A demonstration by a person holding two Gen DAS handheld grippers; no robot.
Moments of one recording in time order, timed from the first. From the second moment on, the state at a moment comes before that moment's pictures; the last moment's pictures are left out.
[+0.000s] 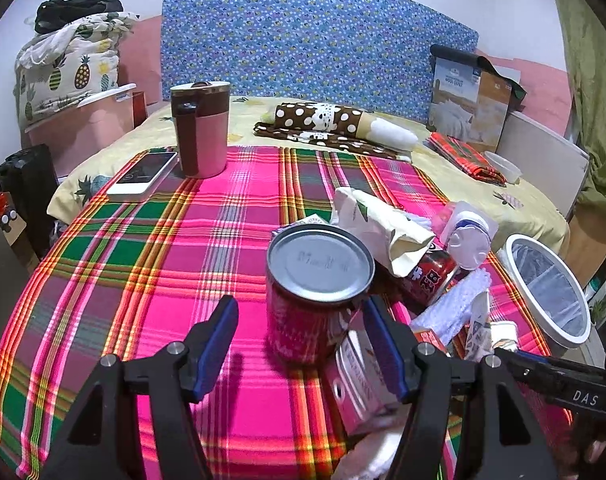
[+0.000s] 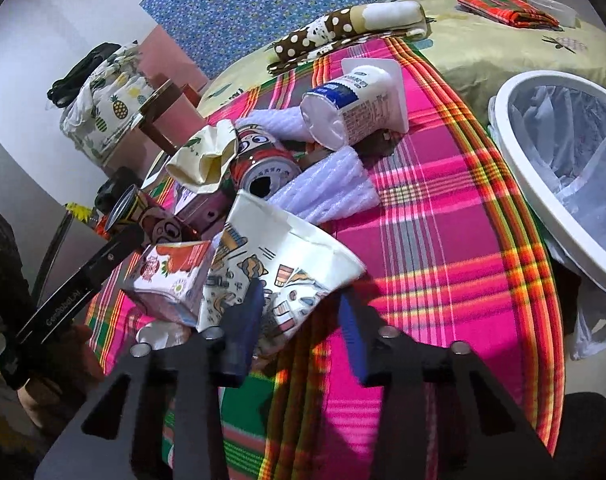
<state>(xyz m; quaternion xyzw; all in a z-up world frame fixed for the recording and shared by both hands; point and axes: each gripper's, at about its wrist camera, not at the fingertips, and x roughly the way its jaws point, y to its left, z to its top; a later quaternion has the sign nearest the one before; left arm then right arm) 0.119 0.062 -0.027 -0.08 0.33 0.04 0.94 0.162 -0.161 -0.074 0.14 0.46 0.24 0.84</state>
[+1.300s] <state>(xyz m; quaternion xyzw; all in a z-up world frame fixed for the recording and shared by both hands) 0.115 0.002 0.038 -0.04 0.29 -0.01 0.96 0.153 -0.234 -0.036 0.15 0.38 0.19 0.89</state>
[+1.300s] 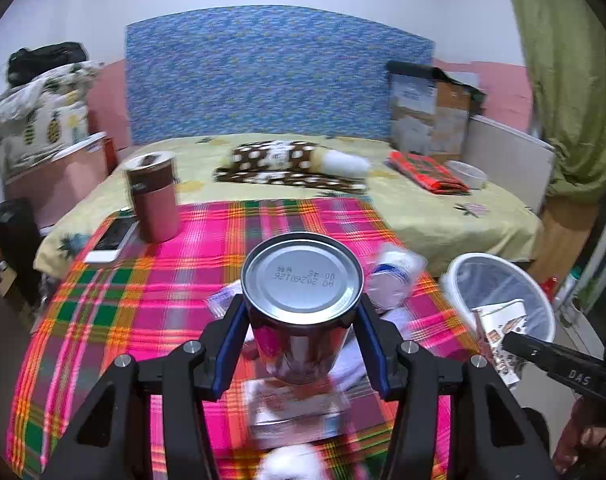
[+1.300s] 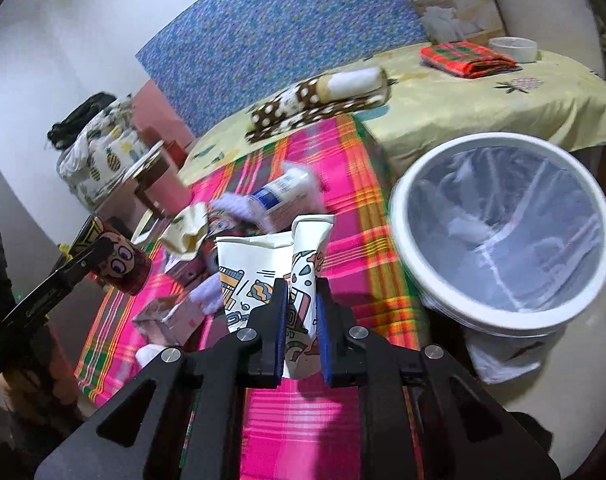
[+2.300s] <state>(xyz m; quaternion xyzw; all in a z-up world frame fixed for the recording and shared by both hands) 0.203 -0.213 -0.003 0.01 0.35 -0.23 0.91 0.171 -0.358 -0.051 0.18 0.36 0.05 0.91</state>
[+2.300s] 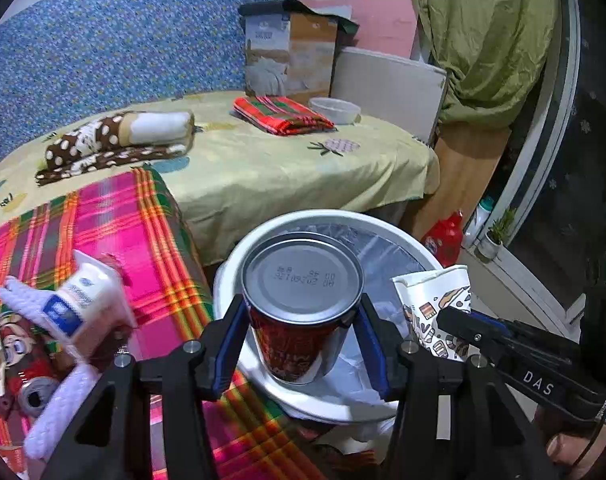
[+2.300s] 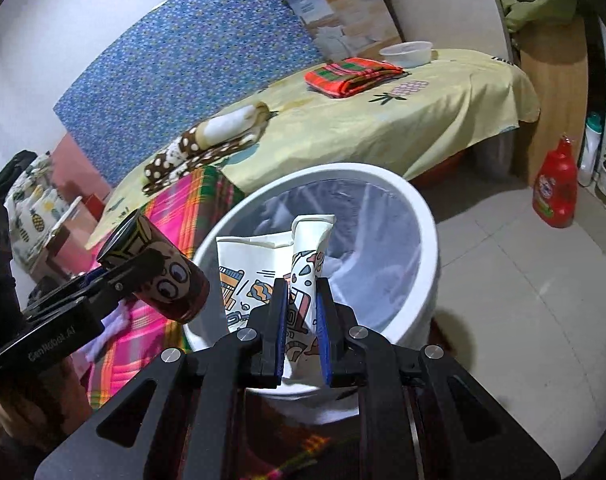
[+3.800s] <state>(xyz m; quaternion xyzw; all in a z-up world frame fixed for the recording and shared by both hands) 0.140 -0.114 -0.001 -0.04 0.35 -0.14 0.93 0.136 -0.306 -0.031 0.13 0.36 0.12 0.92</state>
